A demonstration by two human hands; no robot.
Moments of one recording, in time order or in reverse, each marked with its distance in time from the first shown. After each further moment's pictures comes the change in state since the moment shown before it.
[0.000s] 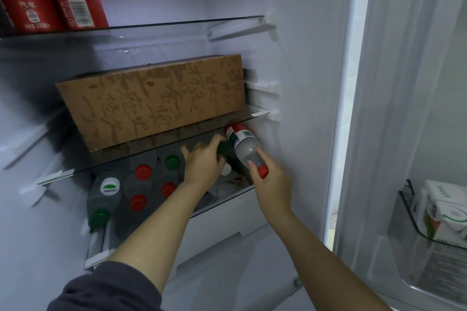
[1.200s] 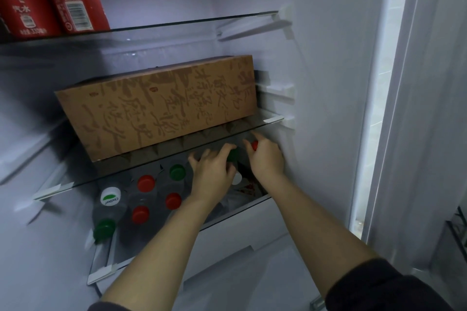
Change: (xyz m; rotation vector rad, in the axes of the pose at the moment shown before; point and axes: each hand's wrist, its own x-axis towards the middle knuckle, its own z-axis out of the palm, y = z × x) left_hand 0.000 -0.007 0.014 0.018 0.106 0.053; right_hand 0.088 -0.015 0.050 -0.227 -0.202 0.045
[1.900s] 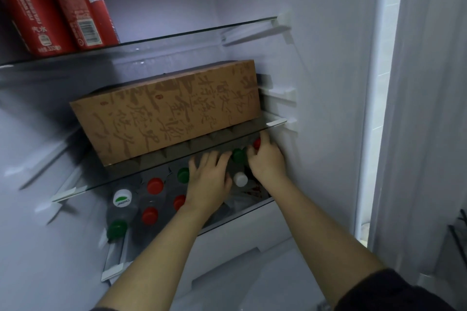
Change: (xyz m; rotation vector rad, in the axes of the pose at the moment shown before) left_hand -0.013 -0.018 -0.009 0.239 0.007 0.133; right_hand -0.002 -0.005 0.001 0.060 -0.063 0.029
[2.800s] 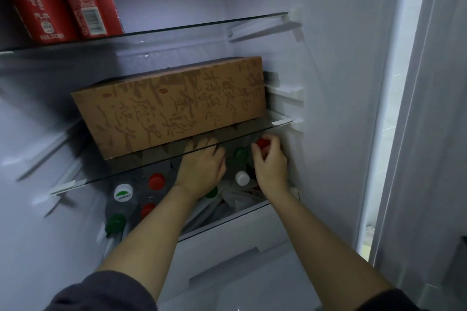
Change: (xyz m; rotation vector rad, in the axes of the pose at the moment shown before) left_hand 0.025 -0.032 -0.007 0.229 0.084 0.227; right_hand -0.019 0.009 0.008 0.407 0.155 -0.044
